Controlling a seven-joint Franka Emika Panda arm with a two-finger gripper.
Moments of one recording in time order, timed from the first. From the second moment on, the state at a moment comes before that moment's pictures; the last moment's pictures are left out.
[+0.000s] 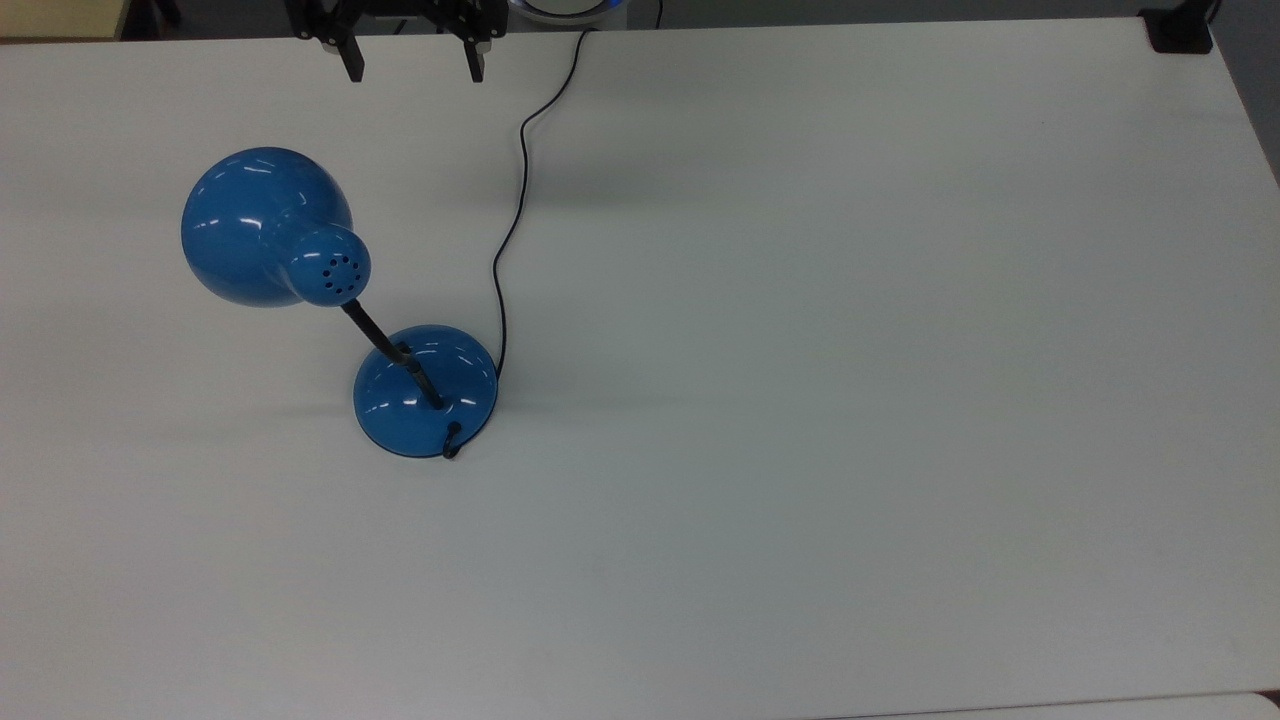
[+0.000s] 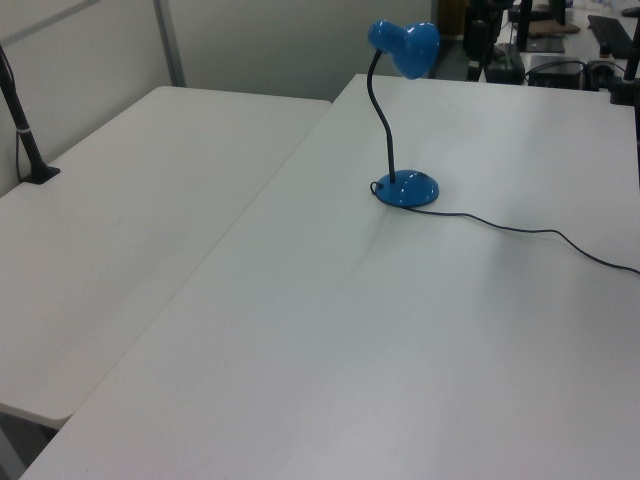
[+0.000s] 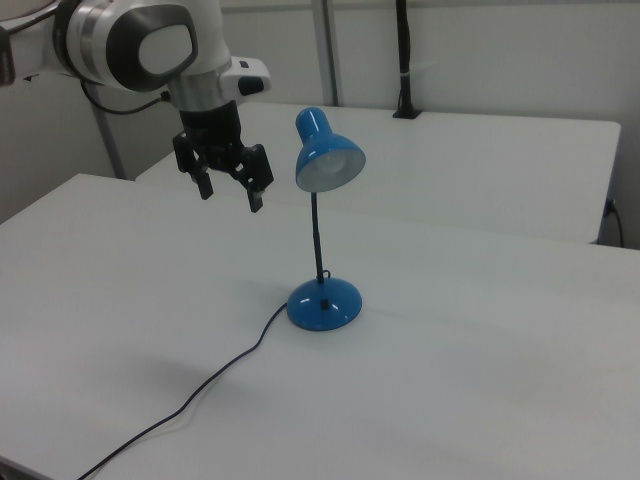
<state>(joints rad) -0.13 -0.01 0.01 -1.69 0.04 1.75 -0.13</state>
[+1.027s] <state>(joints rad) -0.13 -0.01 0.01 -1.74 -0.05 1.67 -0.50</state>
